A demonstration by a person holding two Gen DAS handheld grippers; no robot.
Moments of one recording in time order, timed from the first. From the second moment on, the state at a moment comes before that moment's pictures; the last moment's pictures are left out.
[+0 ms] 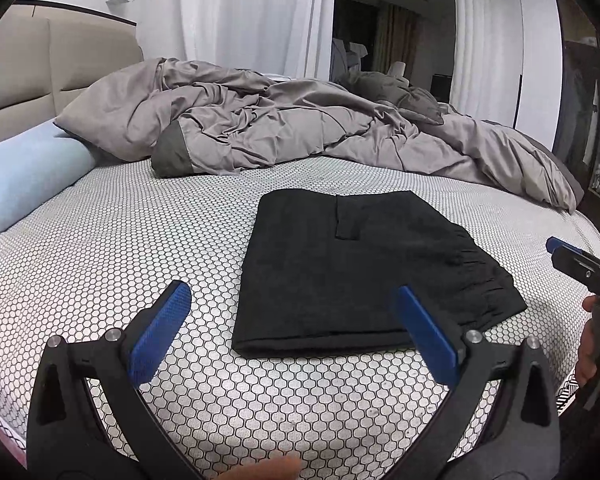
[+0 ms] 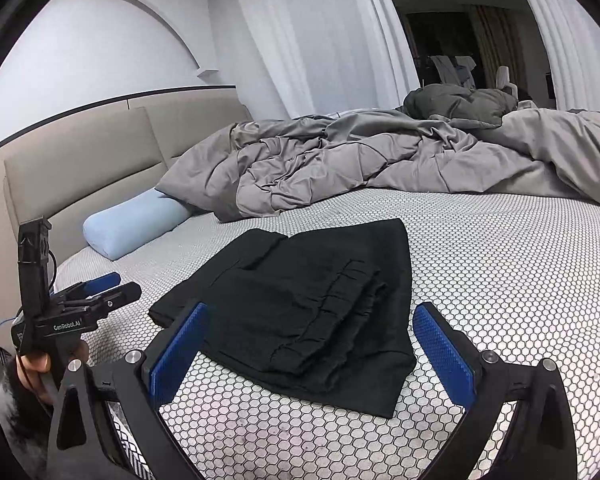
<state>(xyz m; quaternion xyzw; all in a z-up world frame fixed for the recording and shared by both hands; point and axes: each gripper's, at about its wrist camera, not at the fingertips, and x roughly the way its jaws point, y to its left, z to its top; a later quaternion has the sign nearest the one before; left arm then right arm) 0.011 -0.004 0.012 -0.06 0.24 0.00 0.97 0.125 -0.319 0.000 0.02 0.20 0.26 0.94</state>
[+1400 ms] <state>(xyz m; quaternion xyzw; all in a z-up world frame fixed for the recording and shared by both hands) 0.033 0.011 0.034 -0.07 0.22 0.00 0.97 0.139 -0.356 -0.011 0.07 0.21 0.24 0.94</state>
